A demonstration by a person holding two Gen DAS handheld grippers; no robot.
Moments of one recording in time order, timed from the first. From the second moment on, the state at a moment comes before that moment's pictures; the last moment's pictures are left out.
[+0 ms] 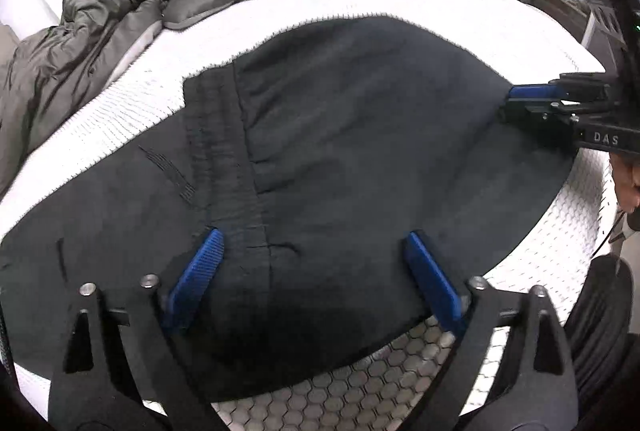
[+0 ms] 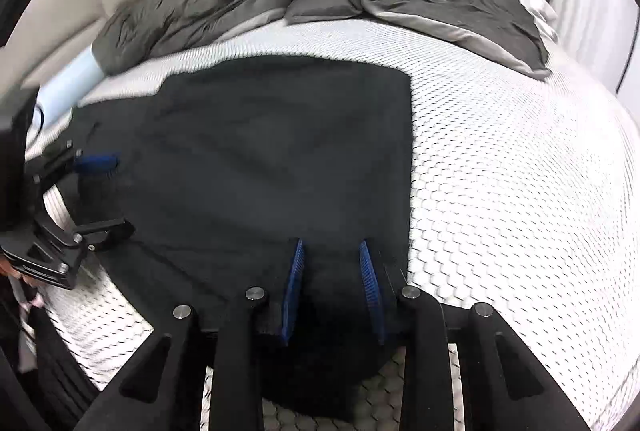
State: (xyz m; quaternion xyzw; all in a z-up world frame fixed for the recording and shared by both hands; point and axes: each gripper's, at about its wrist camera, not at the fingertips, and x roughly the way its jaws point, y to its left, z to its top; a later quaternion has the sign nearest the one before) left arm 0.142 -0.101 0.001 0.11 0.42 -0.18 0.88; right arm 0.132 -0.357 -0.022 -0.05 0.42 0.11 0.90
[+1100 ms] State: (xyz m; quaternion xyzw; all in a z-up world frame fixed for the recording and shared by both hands) left arm 0.239 -0.082 -0.001 0.02 0.46 -0.16 0.87; right arm 0.250 -0.337 -0.028 -0.13 0.46 0.04 0.88
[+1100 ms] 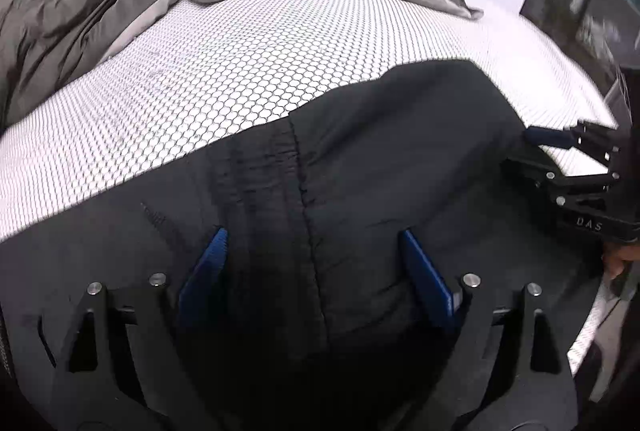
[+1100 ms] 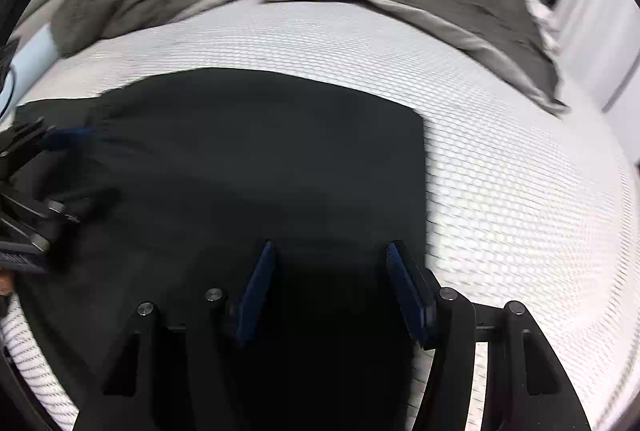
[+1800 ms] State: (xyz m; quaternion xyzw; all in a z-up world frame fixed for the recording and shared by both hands) left arm 0.216 -0.017 0.023 -0.02 0.44 -0.11 0.89; right arm 0.274 -0.344 -0.013 -0.07 0.44 0.05 0.89
